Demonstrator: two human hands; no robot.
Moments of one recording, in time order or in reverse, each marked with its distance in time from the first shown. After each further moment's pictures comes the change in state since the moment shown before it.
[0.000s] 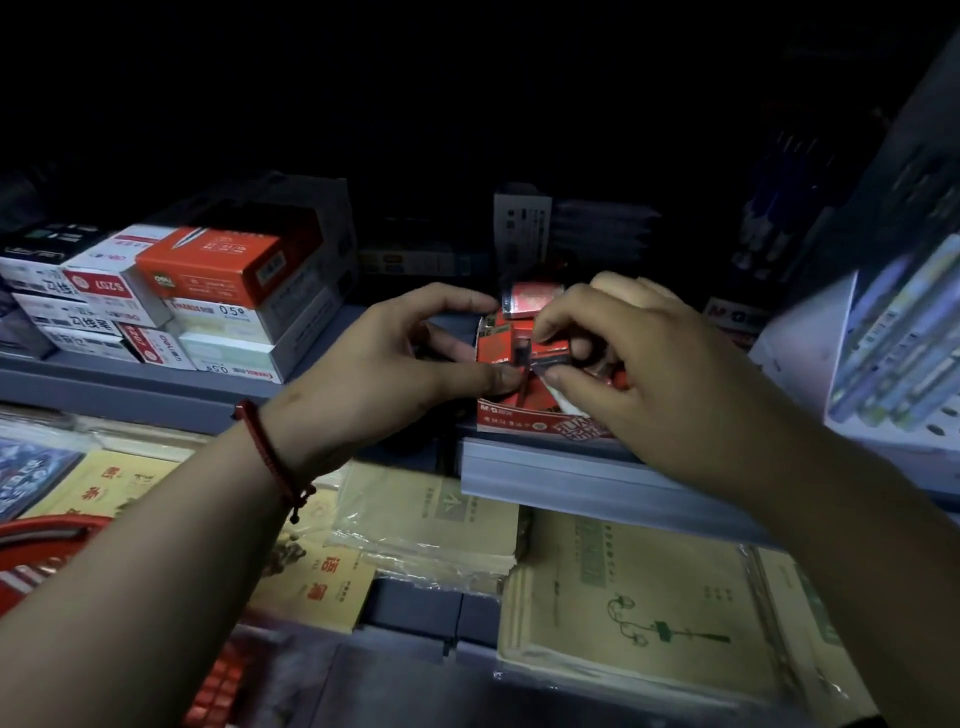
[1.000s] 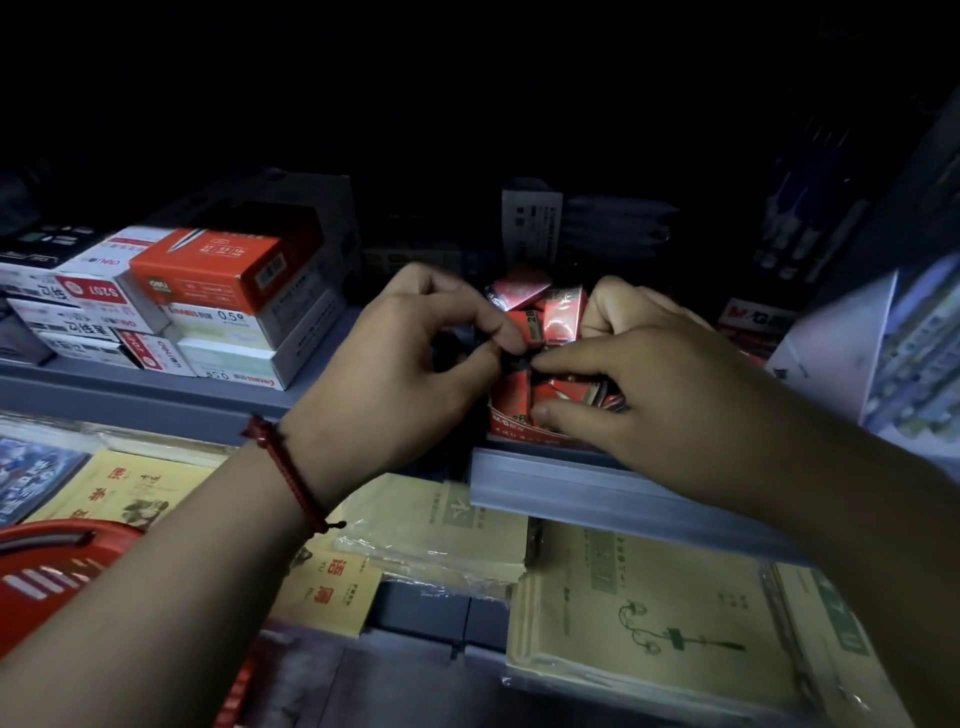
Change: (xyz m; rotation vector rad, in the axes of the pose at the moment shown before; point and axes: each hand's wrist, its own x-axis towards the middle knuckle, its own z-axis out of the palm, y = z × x) left_hand 0.002 -0.001 0.003 0.432 0.169 0.346; right_hand 0.007 -0.006 0.002 -0.132 -0.199 0.110
